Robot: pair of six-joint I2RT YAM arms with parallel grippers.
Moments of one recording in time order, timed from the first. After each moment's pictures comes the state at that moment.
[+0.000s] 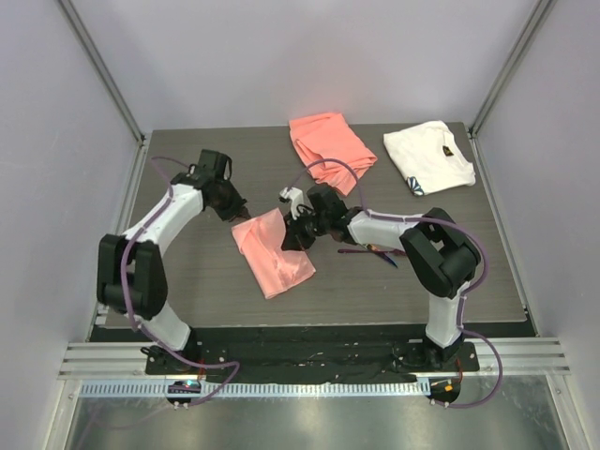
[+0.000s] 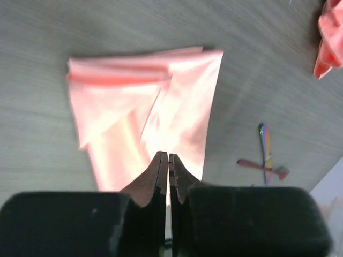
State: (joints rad) left arm -0.24 1.70 1.30 -0.67 0.14 -0.86; right arm 0.71 1.91 1.15 0.05 -0.57 0.05
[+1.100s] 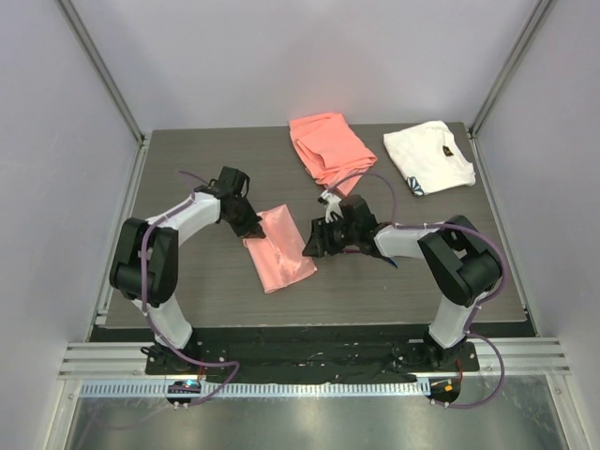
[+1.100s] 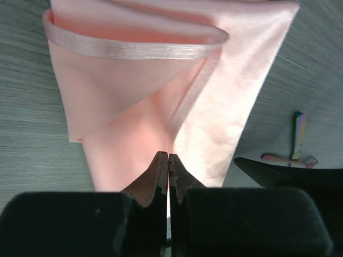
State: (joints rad) left arm -0.31 1.76 1.14 -0.56 0.20 -0.87; right arm 0.58 1.77 0.84 0.23 -0.50 0.35
